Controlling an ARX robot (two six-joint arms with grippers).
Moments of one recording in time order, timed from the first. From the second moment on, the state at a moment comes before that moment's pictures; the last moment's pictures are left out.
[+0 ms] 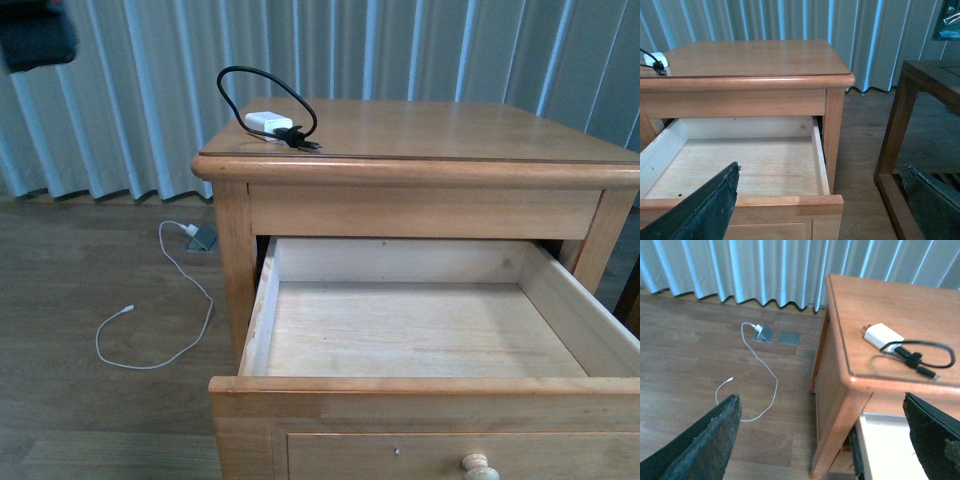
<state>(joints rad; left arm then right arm) -0.24 1.26 0.79 0.34 -0.28 -0.13 0.00 0.35 0.10 0.24 0.00 0.00</state>
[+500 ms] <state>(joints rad) -0.35 1.95 1.45 0.36 -0.25 -0.16 0.00 0.35 0.10 0.24 0.00 0.00</state>
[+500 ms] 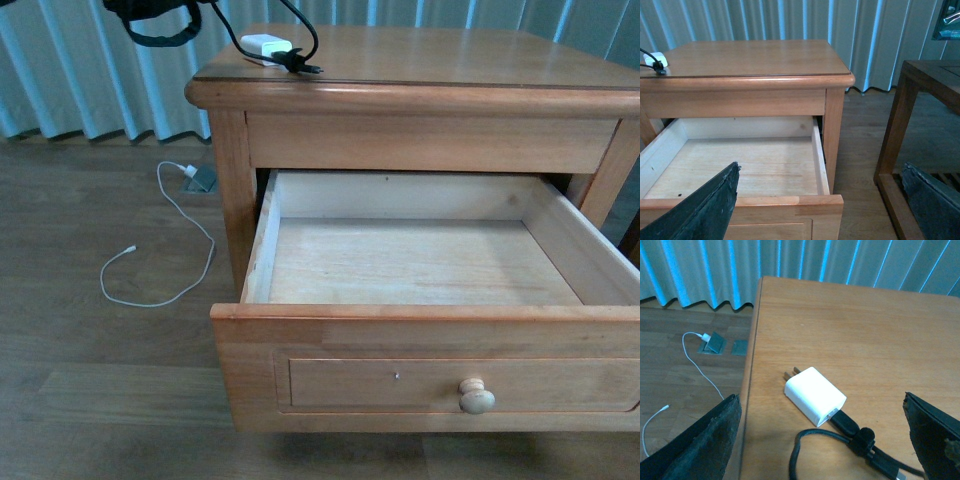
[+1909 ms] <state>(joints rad) -0.38 2.24 1.81 0.16 -0.42 -0.27 0.00 0.35 0.10 0.24 0.00 0.00</state>
